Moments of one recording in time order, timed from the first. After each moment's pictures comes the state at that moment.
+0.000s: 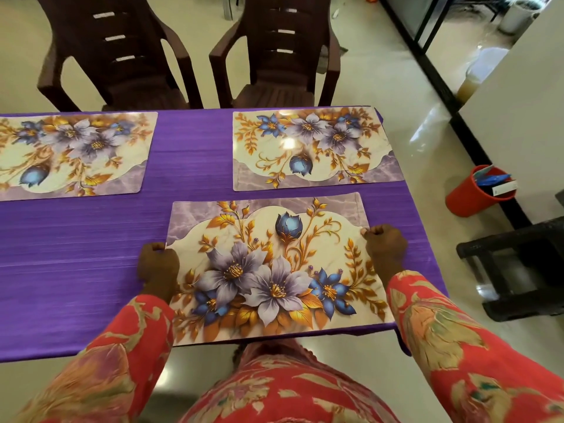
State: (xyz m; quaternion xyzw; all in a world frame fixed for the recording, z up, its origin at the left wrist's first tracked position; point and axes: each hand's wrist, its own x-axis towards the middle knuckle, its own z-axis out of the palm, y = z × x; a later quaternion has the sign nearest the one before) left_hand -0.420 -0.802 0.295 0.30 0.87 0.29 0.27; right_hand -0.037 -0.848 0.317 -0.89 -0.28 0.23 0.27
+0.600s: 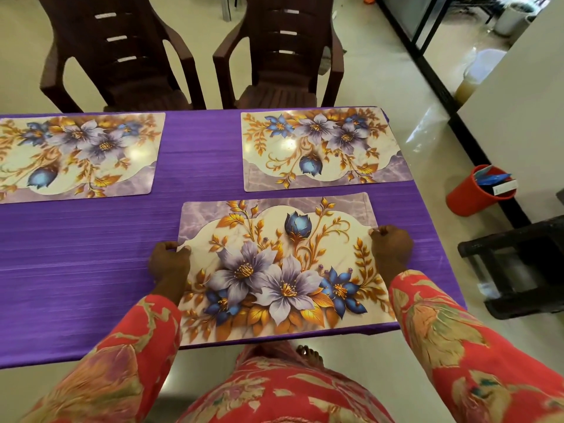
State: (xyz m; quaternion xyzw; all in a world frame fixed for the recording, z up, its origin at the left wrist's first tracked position) left_hand -0.436 -0.794 0.289 0.33 0.85 0.29 0.29; right_hand -0.057 -0.847 0.310 -0.91 -0.32 0.16 0.23
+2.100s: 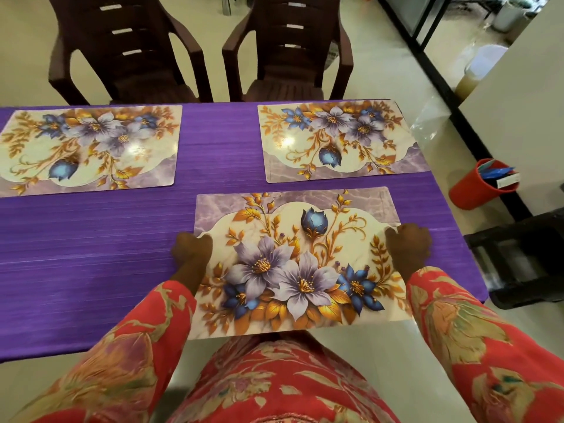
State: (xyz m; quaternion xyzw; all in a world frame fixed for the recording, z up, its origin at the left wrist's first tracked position) left_hand -0.451 -0.788 0.312 0.36 0.85 0.19 0.33; right_hand -0.094 -0.860 0.318 -0.94 -0.26 0.14 0.17
